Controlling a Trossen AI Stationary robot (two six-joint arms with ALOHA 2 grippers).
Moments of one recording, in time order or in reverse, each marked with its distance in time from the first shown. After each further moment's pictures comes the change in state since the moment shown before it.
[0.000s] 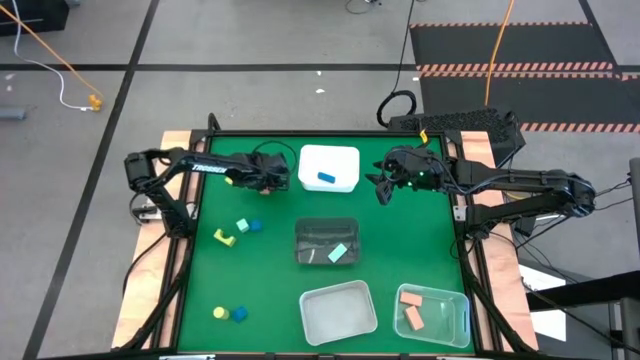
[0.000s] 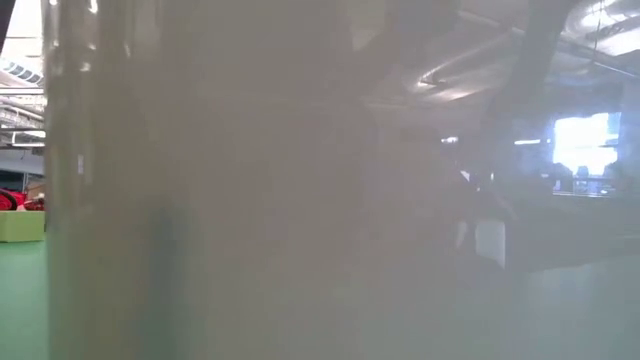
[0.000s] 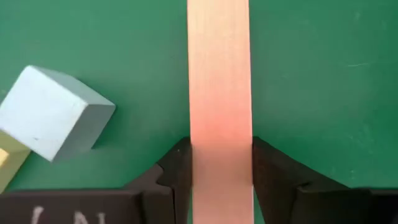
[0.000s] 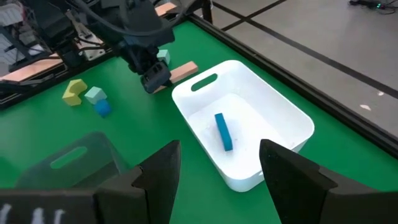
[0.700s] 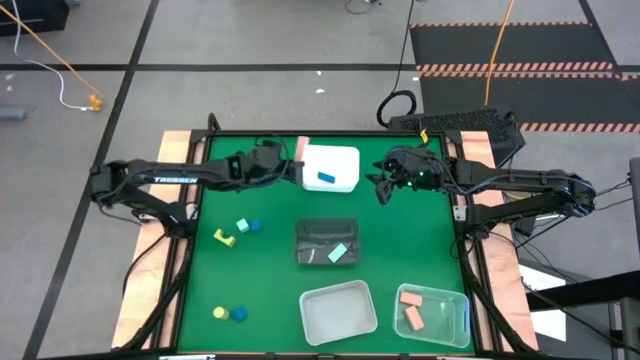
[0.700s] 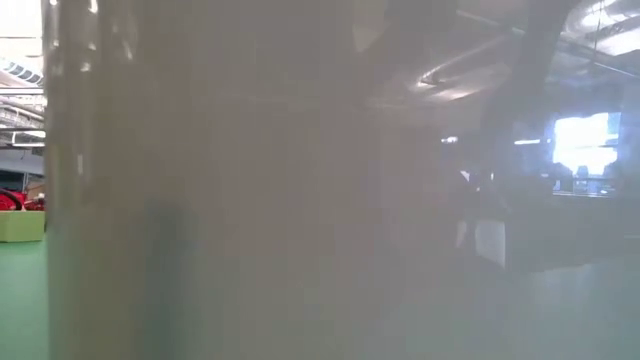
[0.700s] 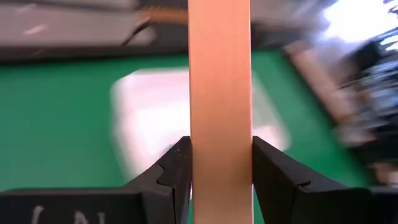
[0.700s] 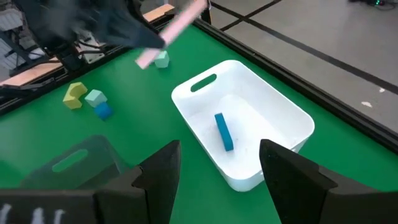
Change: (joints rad) left arm -0.183 -0.316 -0.002 0.507 -0.035 0.189; right arm 0.000 0.000 0.000 0.005 0.001 0.020
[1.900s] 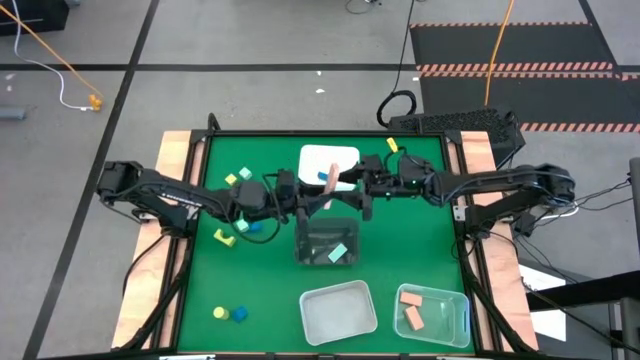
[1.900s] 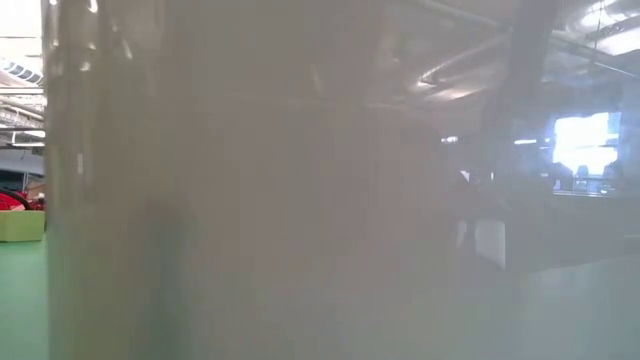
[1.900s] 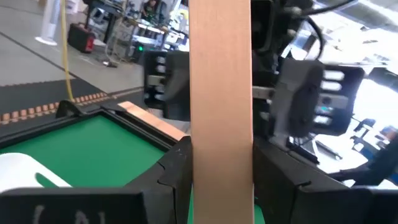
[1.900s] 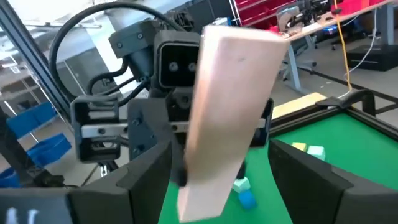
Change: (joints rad) left arm -0.343 0.088 0.001 0.674 -0.003 0.390; right arm 0.101 0.238 0.000 0.763 -0.316 0.016
